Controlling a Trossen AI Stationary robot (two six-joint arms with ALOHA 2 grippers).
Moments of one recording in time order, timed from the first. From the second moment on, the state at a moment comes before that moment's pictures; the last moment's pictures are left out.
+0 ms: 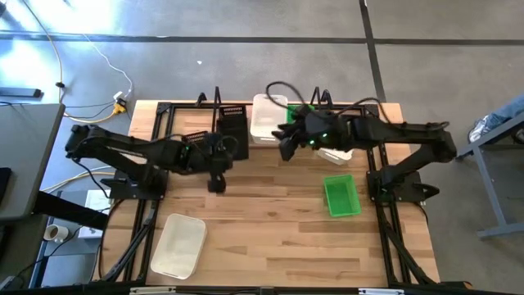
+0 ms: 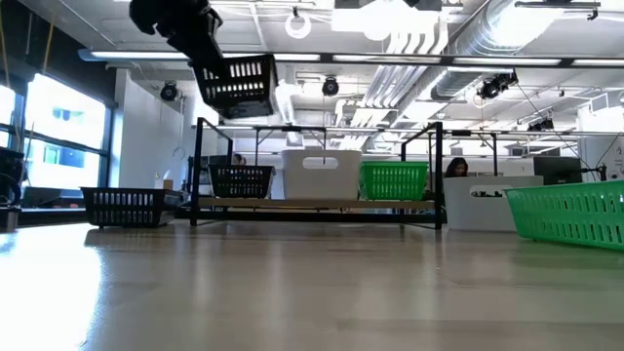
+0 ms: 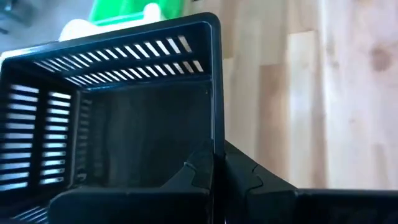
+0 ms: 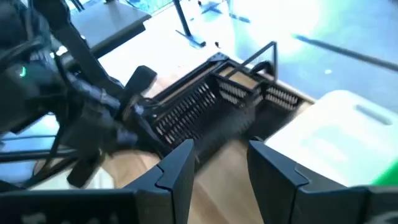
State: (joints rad) left arm -0.02 1.26 1.08 -0.76 -0.49 0.04; right arm 0.01 1.44 1.56 -0.60 0.39 0.53
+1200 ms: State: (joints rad) left arm 0.46 1.37 1.08 -0.67 -0.17 0.38; right arm -0.24 1.29 1.56 -0.69 0.28 0.21
